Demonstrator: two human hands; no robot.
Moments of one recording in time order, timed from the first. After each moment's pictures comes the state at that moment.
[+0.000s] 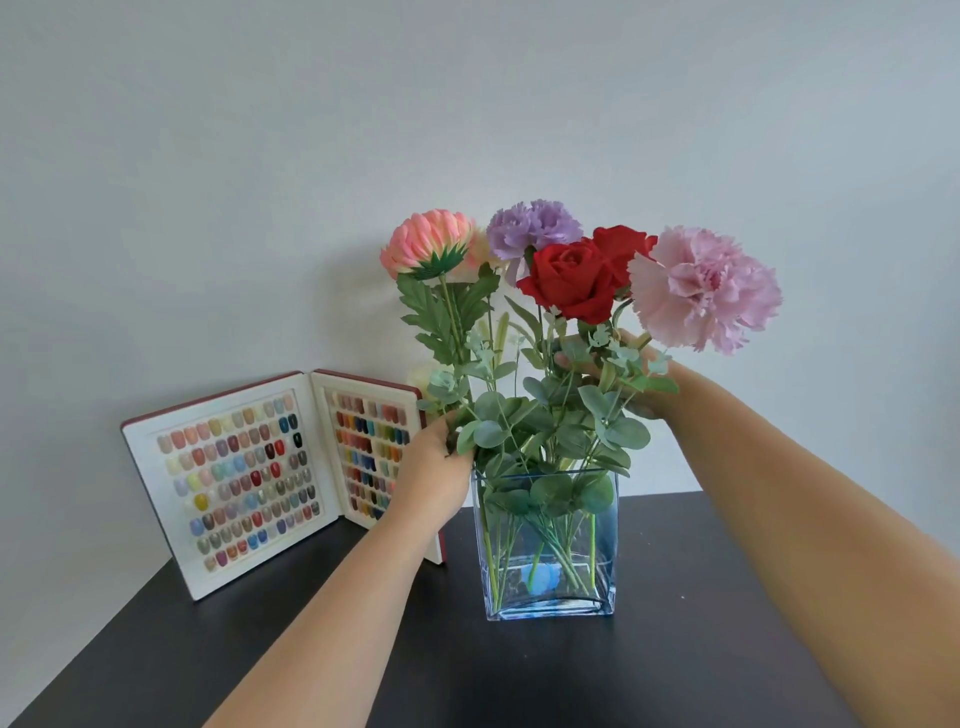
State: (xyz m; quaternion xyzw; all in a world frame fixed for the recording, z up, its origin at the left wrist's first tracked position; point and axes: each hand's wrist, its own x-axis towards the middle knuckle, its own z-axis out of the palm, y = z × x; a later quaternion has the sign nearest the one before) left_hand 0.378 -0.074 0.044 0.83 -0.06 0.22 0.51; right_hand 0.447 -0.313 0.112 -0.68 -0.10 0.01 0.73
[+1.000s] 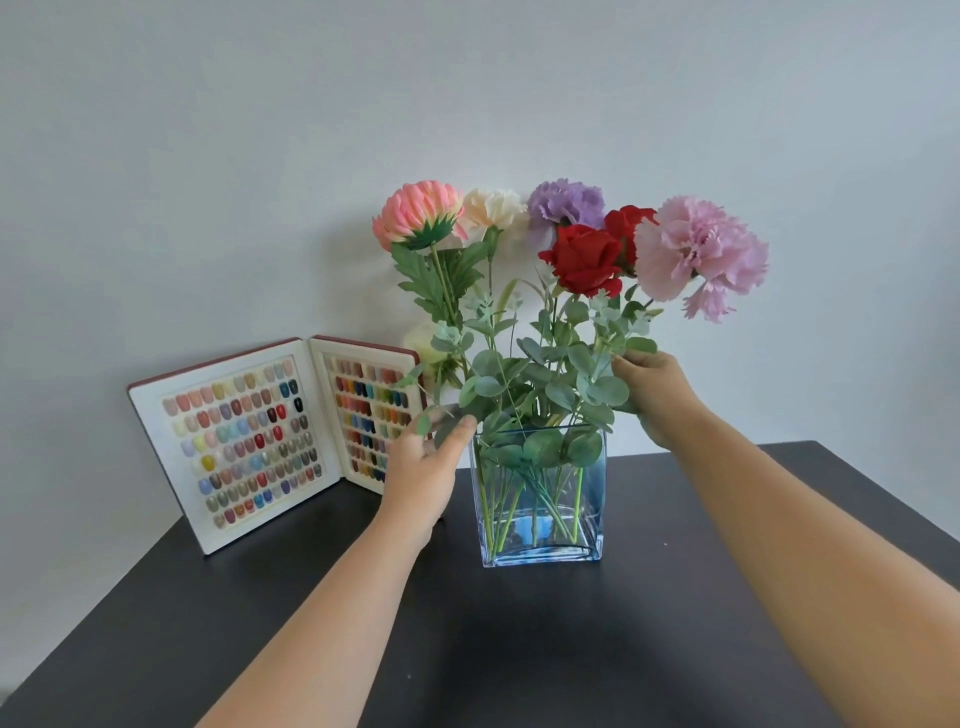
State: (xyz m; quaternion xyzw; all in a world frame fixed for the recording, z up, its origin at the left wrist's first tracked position) left_hand 0.345 -0.070 0.011 0.75 -0.02 0.20 0.63; right_hand 0.409 -0.321 0.062 -0.65 -0.07 -0.09 0.75
